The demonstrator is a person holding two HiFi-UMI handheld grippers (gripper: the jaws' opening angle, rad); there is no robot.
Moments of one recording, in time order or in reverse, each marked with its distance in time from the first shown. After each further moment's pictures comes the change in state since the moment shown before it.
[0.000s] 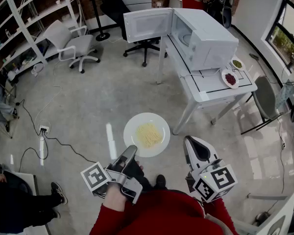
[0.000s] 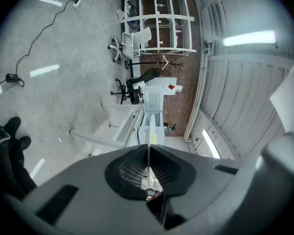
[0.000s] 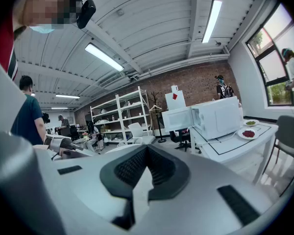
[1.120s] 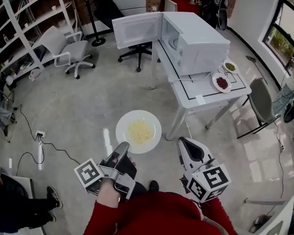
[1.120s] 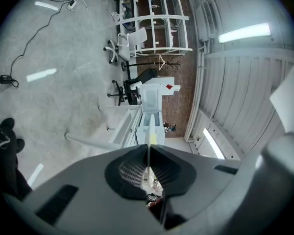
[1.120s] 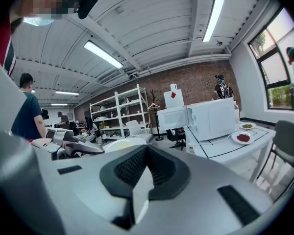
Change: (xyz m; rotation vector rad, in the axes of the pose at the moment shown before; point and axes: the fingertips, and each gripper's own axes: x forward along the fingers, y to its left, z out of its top) left arm 0.050 -0.007 -0.012 0.055 -0.027 0.004; right arm -0.004 -0.053 0.002 -0.019 0.030 -0.019
